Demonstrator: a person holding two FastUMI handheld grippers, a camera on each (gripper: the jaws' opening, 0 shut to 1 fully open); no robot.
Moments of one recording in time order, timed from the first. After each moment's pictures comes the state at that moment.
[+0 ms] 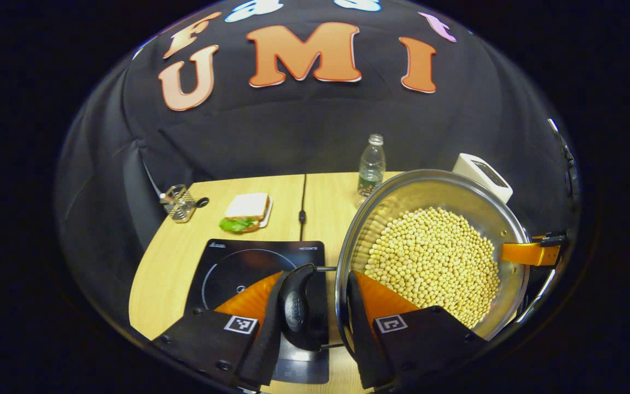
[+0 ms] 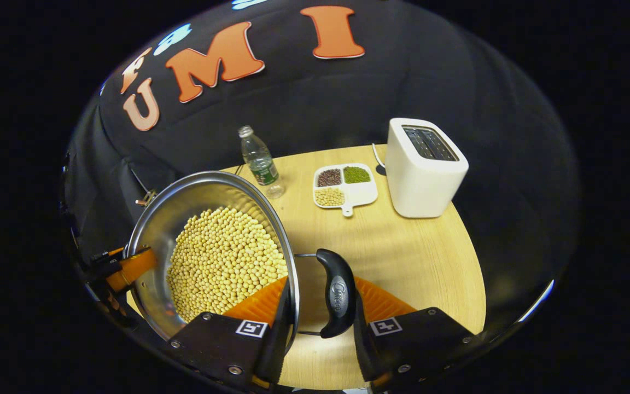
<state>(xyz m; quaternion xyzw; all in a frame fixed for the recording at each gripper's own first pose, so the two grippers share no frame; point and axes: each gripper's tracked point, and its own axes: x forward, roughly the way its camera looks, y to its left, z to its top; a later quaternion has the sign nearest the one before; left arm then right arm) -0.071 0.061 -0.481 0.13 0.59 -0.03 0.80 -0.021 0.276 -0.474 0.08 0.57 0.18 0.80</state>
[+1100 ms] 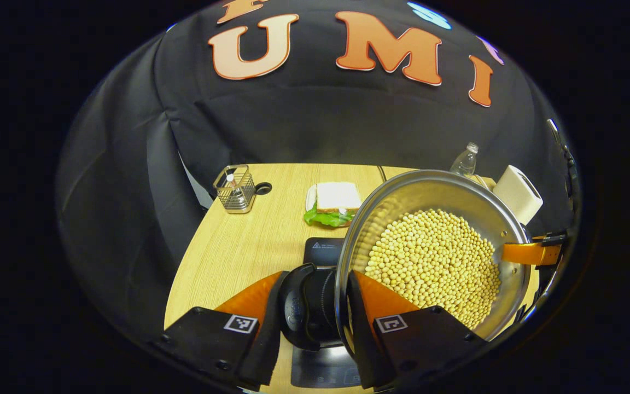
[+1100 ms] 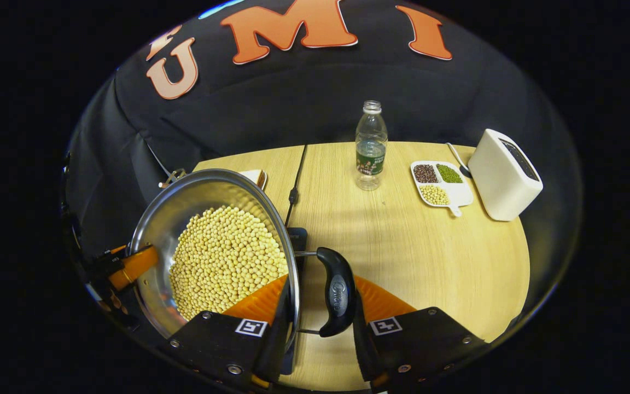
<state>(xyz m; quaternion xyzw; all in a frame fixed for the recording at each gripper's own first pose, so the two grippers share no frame) -0.051 0.111 -0.395 0.11 0.62 -0.01 0.78 -0.047 0.493 -0.476 0.05 0.61 0.20 0.76</state>
